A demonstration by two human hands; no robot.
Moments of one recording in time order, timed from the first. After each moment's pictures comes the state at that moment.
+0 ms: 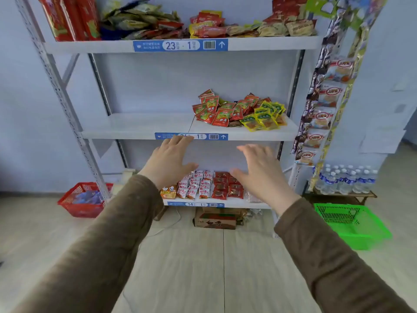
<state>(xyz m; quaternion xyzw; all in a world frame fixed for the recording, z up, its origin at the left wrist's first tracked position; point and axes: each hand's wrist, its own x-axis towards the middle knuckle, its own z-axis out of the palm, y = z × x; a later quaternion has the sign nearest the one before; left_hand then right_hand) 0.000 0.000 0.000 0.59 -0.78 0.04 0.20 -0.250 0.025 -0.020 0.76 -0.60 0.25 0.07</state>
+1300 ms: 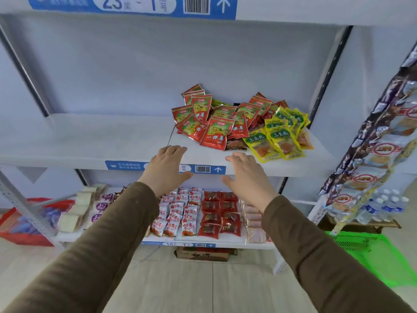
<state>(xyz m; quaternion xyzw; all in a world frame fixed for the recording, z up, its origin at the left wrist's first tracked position) -0.021 -0.444 -0.070 0.61 -0.78 -0.04 0.17 -0.260 -0.424 -0.075 0.77 -0.62 0.14 0.01</state>
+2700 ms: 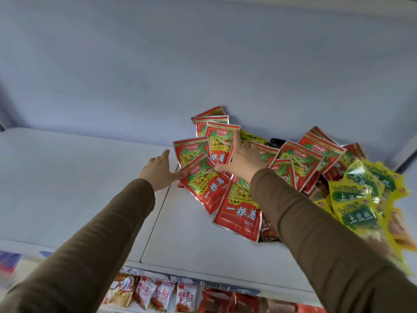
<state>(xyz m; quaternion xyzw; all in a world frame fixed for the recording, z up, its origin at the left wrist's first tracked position) 0.037 -0.841 -0.126 0.75 -0.62 -0.20 0.15 -0.208 -0.870 -0.079 0.77 -0.64 0.05 -0.01</state>
